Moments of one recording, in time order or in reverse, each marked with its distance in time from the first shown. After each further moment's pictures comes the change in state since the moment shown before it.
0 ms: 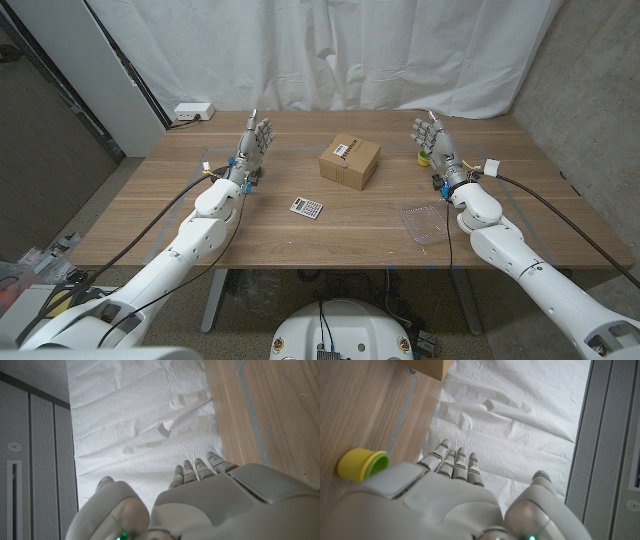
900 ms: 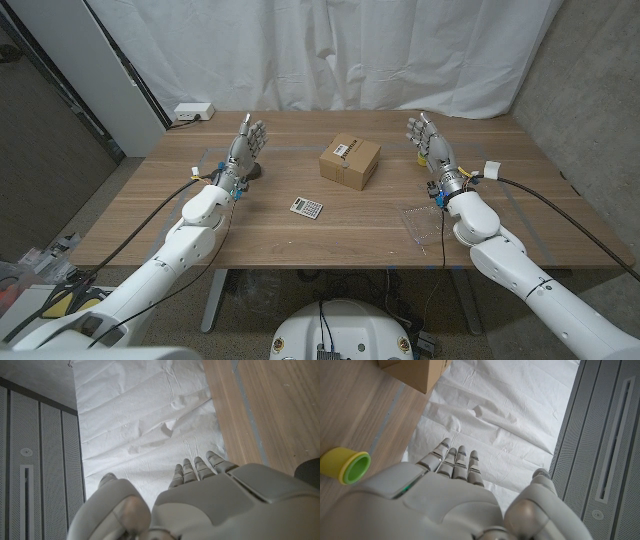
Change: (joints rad) left arm 0.048 0.054 -0.025 -0.023 -0.001 -0.046 -0.044; left_hand 0.028 0.017 0.005 -0.013 0.000 0.015 -0.002 0.004 0.000 0.016 -0.011 0.007 0.000 0.016 -0.005 0.000 0.000 0.007 0.004 0.008 0.000; right arm -0.116 -0.035 0.006 -0.172 -0.157 -0.001 -0.139; right_hand 0.021 0.003 0.004 -0.012 -0.006 0.024 -0.006 0.000 0.000 0.019 -0.005 0.000 0.000 0.015 -0.004 0.000 0.000 0.011 -0.004 0.000 0.000
